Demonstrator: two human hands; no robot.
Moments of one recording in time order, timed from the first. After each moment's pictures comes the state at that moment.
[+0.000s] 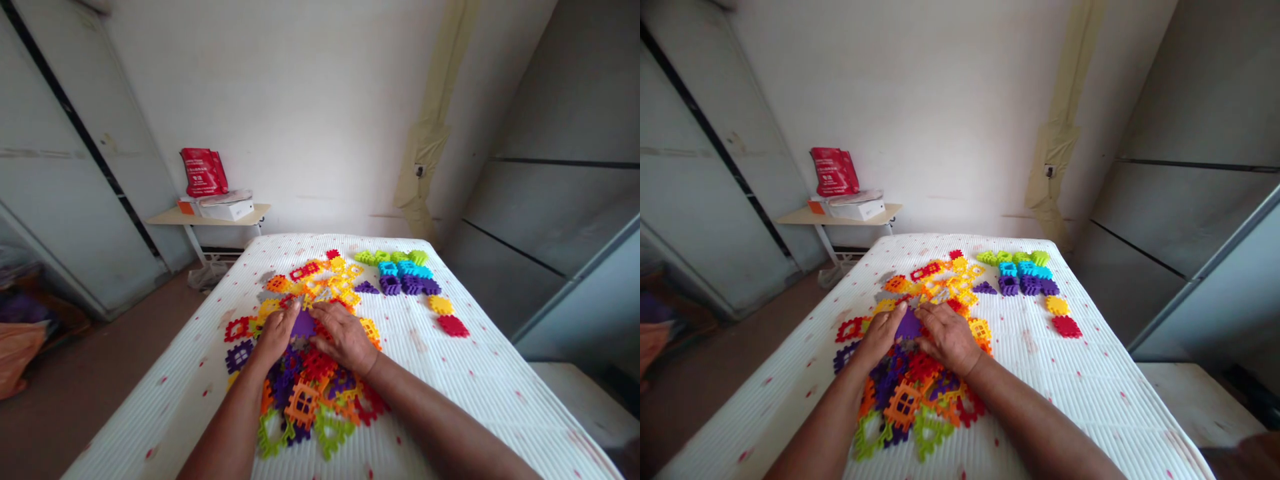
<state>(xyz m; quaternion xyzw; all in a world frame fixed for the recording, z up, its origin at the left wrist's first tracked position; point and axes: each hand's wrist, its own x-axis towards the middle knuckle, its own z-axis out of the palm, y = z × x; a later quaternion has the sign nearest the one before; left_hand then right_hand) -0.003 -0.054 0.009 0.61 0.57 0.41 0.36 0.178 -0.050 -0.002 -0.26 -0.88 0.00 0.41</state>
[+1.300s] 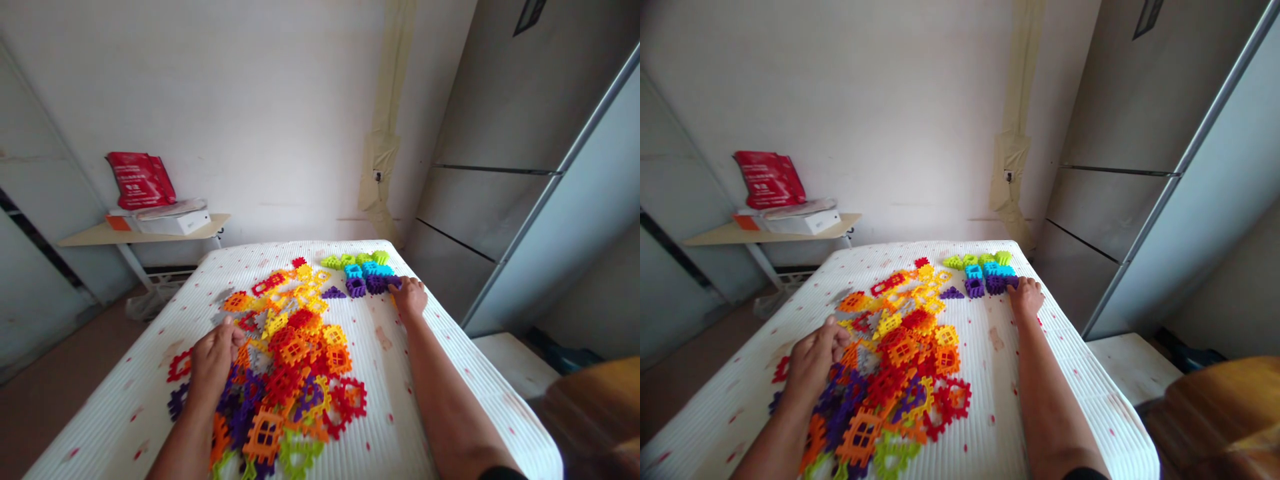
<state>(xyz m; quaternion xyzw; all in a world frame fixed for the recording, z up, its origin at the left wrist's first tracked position) -0.014 -0.046 0.007 0.49 0.62 0.55 0.28 0.393 0.019 -0.017 -0.85 -0.47 -0.10 0.20</state>
